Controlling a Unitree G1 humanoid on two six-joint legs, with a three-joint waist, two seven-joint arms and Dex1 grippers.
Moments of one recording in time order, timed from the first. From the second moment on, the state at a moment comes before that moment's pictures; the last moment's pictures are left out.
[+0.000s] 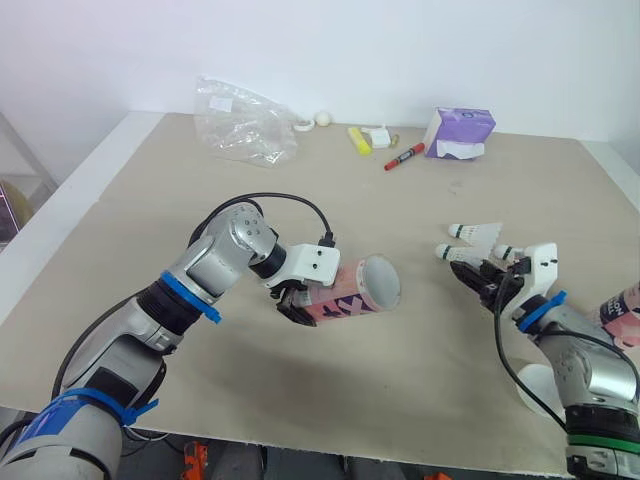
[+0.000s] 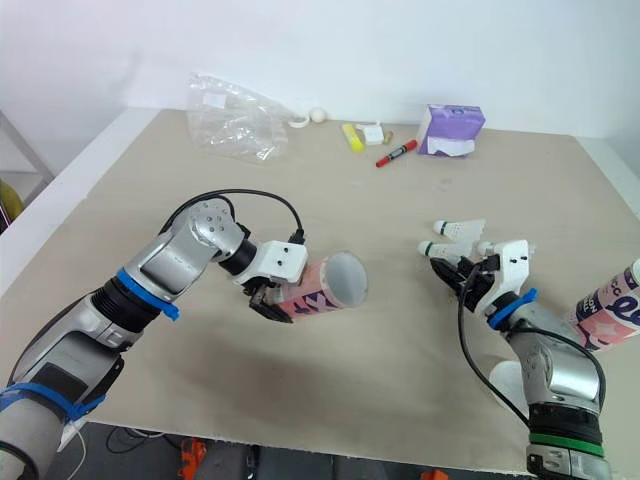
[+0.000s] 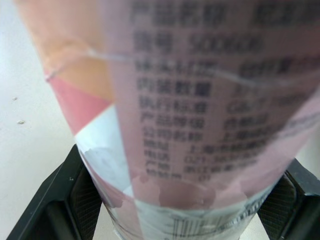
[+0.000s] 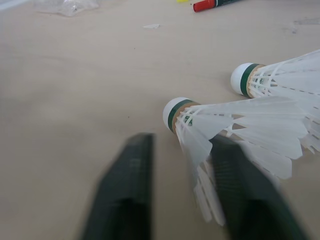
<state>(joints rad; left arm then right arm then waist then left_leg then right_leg) -0.95 0.49 -0.58 0.14 0.10 0.41 -1.45 -0.25 -0.59 -0.31 0.18 0.48 0.35 0.69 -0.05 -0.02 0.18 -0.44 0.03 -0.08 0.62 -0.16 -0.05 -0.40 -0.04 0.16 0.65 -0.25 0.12</state>
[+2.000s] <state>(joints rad) -0.97 0.46 -0.57 0.23 0.06 0.44 -1.45 -0.17 -0.81 -0.29 -0.55 0.62 0.42 0.85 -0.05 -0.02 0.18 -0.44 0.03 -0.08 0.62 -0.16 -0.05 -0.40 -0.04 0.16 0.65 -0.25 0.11</state>
